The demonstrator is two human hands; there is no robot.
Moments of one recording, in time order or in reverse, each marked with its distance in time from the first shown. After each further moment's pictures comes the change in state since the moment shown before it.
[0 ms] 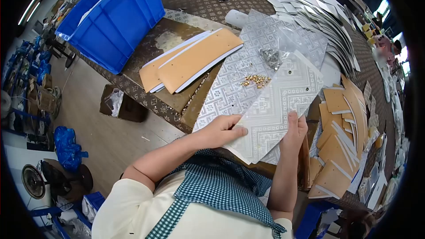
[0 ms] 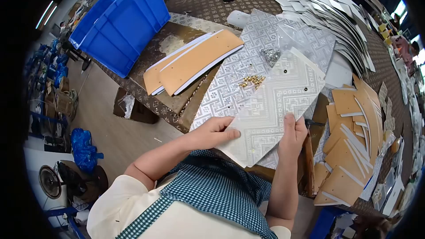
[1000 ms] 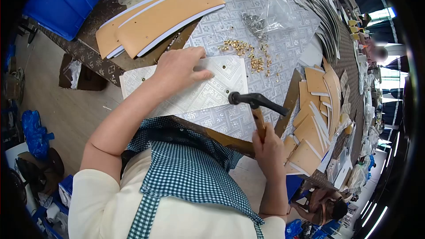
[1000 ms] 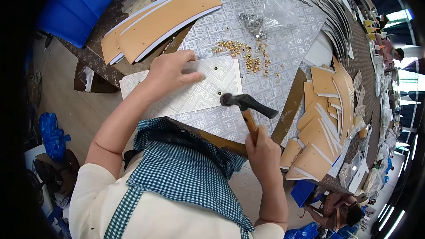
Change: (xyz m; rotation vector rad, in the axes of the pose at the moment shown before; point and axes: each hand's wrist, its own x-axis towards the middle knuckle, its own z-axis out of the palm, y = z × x) left_hand 0.030 0.020 -0.055 1.006 0.352 0.013; right_hand -0.074 -0.074 -0.016 -1.498 -0.418 0.036
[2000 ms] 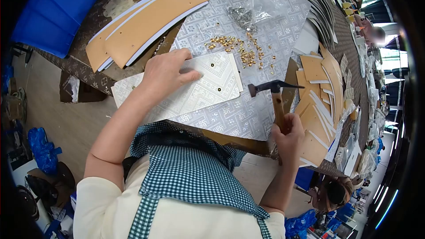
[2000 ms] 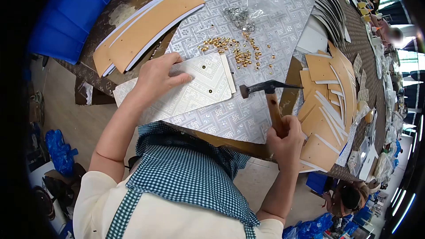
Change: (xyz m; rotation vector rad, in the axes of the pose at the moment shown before) left_hand -0.003 0.008 -0.006 0.012 -0.002 -0.024; right_hand 0.005 0.067 -0.005 0.301 0.255 0.194
